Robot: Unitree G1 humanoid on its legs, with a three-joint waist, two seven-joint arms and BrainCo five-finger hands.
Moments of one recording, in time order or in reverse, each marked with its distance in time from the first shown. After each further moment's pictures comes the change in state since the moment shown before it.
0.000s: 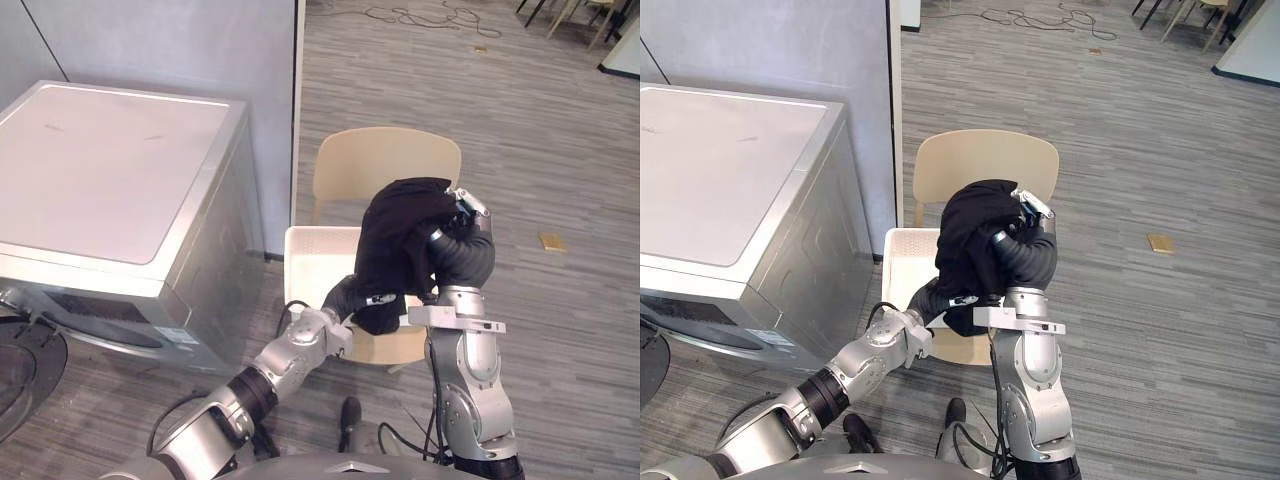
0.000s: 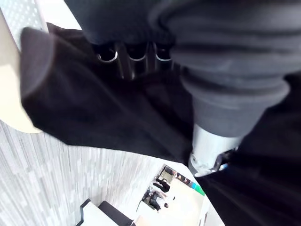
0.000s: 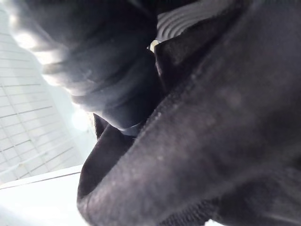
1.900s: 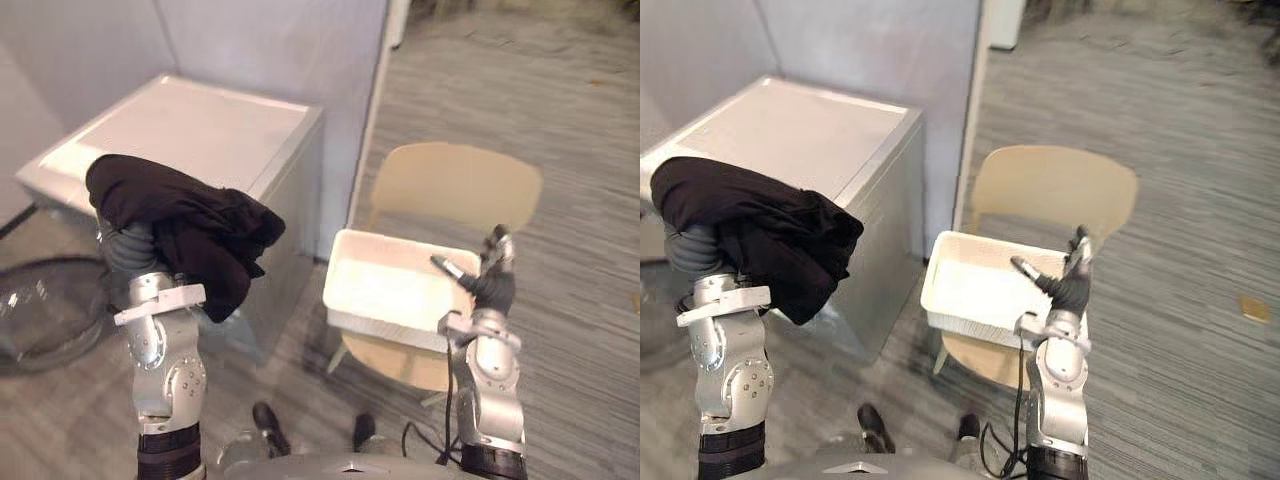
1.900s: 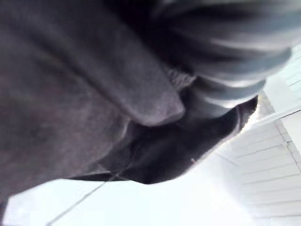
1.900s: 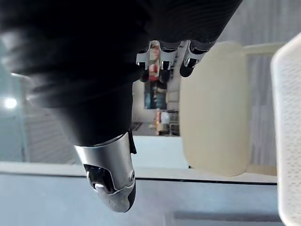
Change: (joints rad) left arm 0.412 -0.019 0.860 -0.974 0.227 -0.187 0.073; right arm -0.046 0.092 -0.367 0.259 -0.370 0.125 -0.011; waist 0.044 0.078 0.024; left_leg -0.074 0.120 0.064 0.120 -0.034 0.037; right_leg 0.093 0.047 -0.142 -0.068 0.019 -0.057
